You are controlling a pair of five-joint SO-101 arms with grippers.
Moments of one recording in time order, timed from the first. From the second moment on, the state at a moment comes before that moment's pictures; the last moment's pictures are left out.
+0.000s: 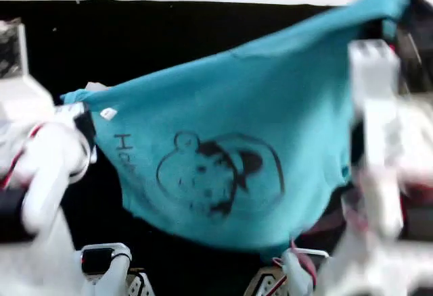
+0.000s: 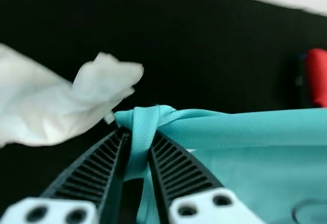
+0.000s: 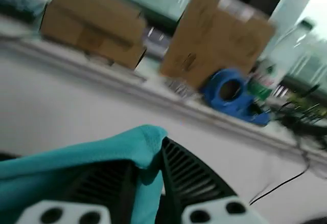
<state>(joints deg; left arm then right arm) -13.7 -43.5 0.4 87.6 -13.5 -0.7 -28.9 -26.9 63.8 22.5</state>
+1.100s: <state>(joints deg) -14.7 43.3 -69.7 100.2 -13.6 -7.2 16.5 -39.3 65.1 22.5</state>
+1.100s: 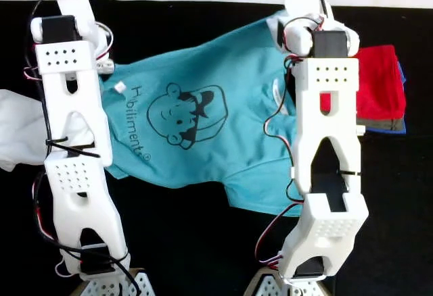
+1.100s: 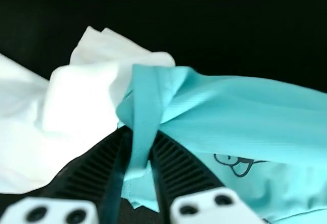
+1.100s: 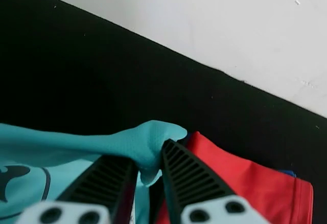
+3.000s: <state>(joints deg) -14.9 41.1 -53.3 97.0 -27.1 -7.8 16.5 -39.3 65.1 22.5</state>
